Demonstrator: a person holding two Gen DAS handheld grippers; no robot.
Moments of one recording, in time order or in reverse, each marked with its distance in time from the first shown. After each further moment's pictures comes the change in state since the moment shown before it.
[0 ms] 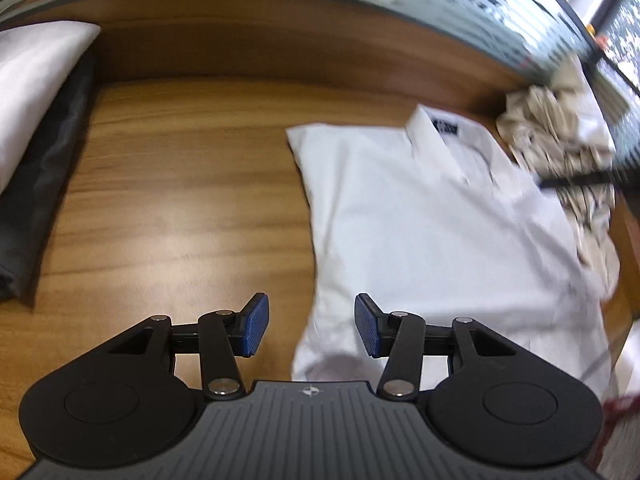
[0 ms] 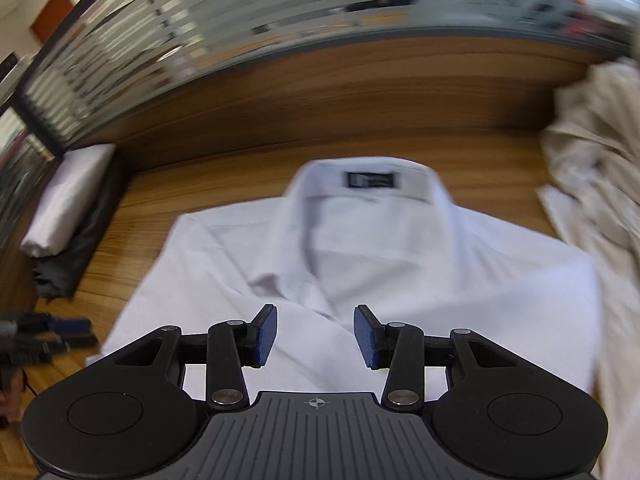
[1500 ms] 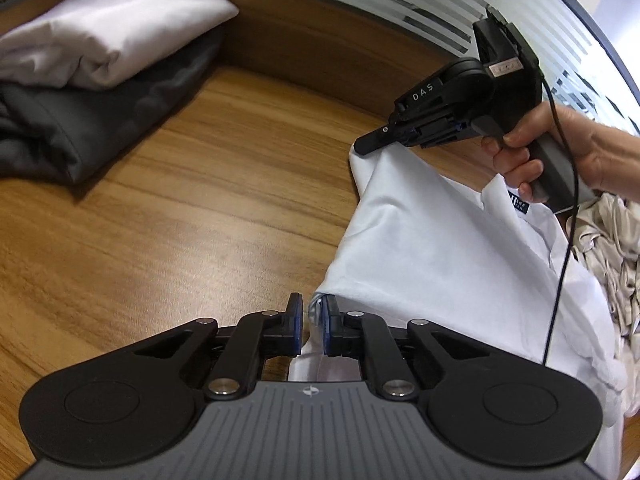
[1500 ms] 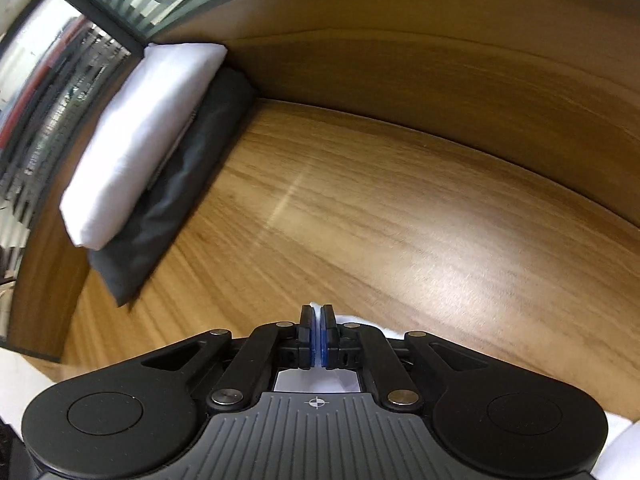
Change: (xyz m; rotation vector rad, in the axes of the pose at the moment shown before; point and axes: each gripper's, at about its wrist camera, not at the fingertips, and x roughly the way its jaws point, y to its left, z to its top) left arm -0.006 0.006 -0.053 -0.371 -0.214 0.169; right arm 0.243 0.167 0.130 -0.285 0.334 0.357
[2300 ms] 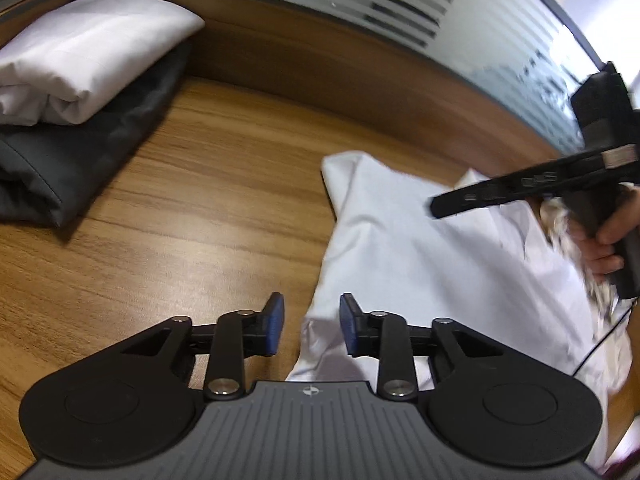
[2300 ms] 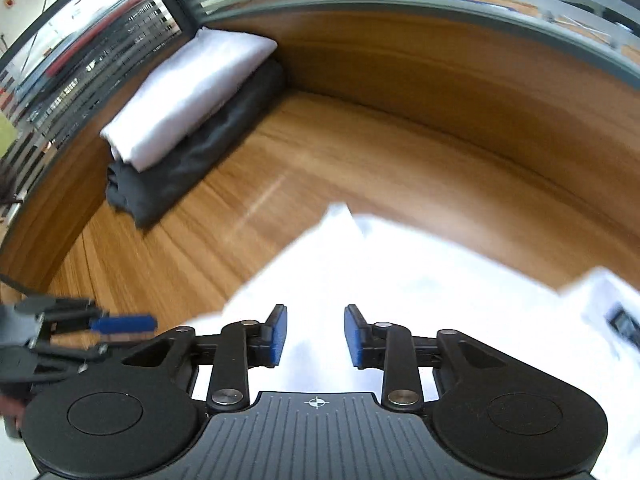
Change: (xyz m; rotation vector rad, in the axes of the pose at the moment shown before) left arm -0.006 -0.004 0.024 0.120 0.055 -0.074; right arm -0.089 0.040 -0.106 -0.133 -0.082 -0.135
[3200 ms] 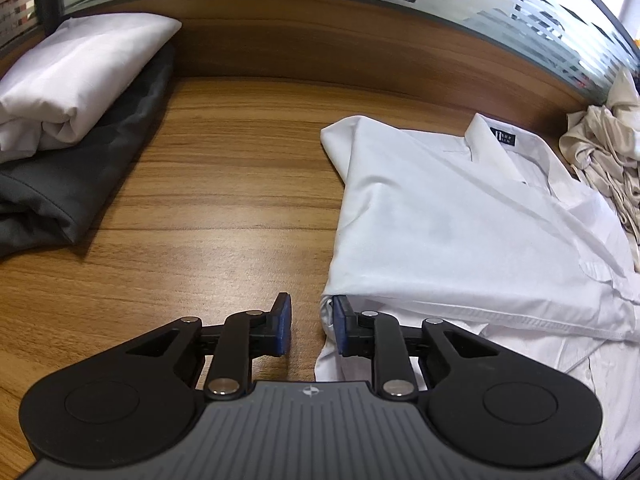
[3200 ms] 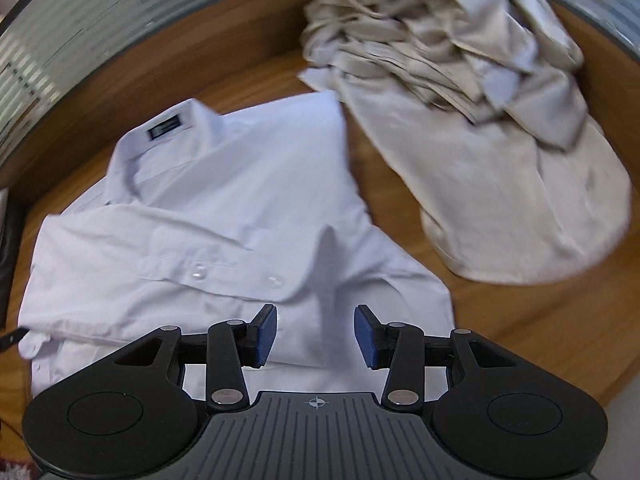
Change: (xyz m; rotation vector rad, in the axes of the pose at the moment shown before) left arm 0.010 -0.013 -0.010 0.169 0.028 0.110; right arm -0.199 -0.055 -0.313 0.862 -0.232 -0.525
